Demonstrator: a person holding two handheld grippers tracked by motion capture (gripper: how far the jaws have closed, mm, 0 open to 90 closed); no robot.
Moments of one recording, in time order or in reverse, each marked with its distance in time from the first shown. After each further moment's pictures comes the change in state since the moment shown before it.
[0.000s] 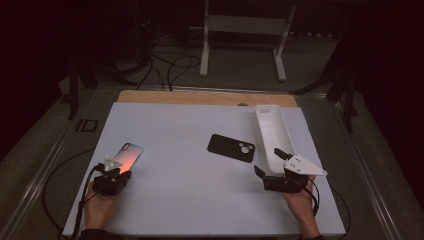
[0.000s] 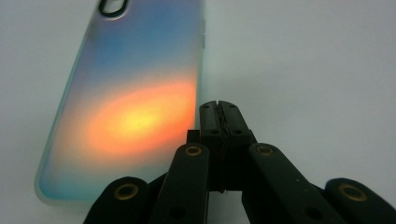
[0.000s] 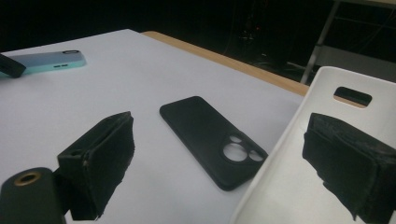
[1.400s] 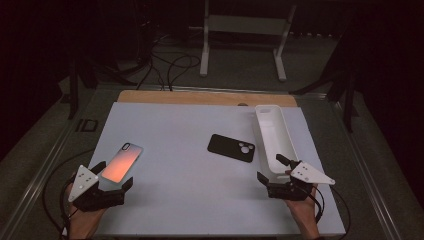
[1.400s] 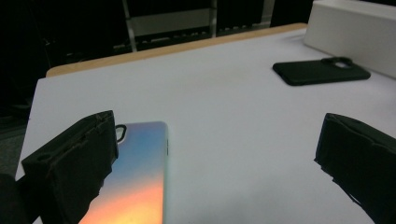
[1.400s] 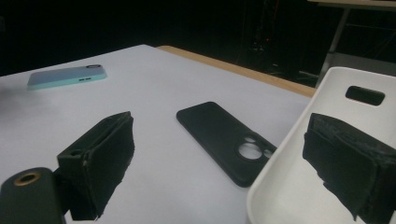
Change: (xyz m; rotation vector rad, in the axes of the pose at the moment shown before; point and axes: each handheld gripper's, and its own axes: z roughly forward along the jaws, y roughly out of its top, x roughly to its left) left arm -0.013 -0.011 -0.078 -0.473 -0.098 0.116; right arm 0.004 -0.012 -0.017 -0.067 0.048 0.047
